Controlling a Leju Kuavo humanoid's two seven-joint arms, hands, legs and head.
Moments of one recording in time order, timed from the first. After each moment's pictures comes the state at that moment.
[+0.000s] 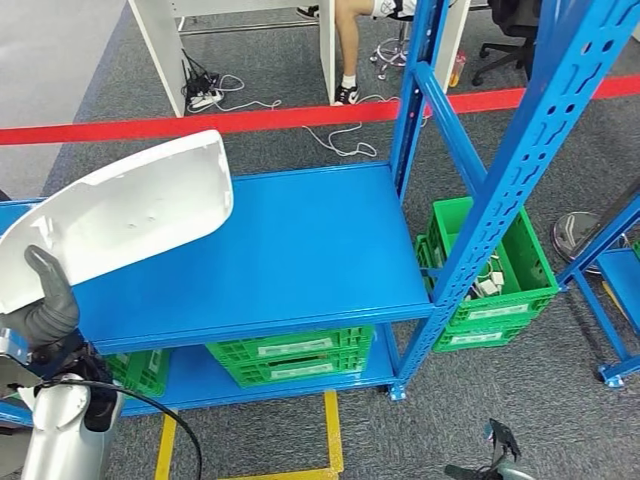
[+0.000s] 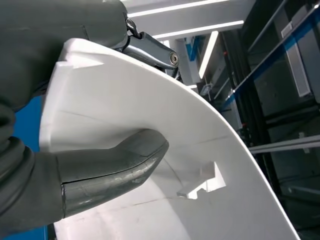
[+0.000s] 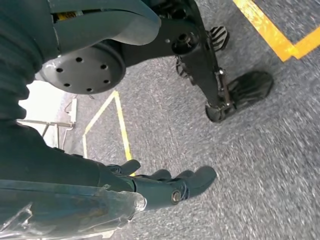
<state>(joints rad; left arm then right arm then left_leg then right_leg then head) -0.03 -0.08 0.05 -1.72 -0.01 0.49 -0.68 -0.35 0.08 -1.23 -0.21 1.03 -0.11 0.42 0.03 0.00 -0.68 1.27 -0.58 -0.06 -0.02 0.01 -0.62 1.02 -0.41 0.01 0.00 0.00</state>
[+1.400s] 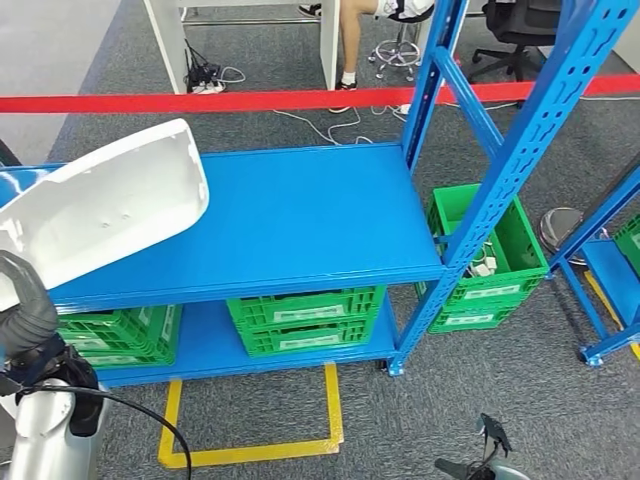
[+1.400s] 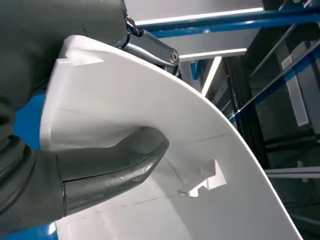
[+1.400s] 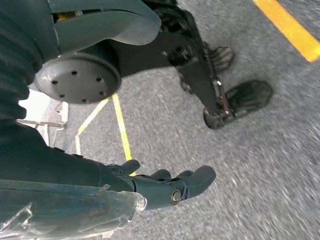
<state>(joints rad) -0.01 -0.08 0.08 -1.76 0.00 0.50 -0.67 -0.36 0.08 -1.24 -0.21 1.02 -0.09 0.37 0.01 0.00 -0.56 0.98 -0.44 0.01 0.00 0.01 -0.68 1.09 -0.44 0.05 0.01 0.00</state>
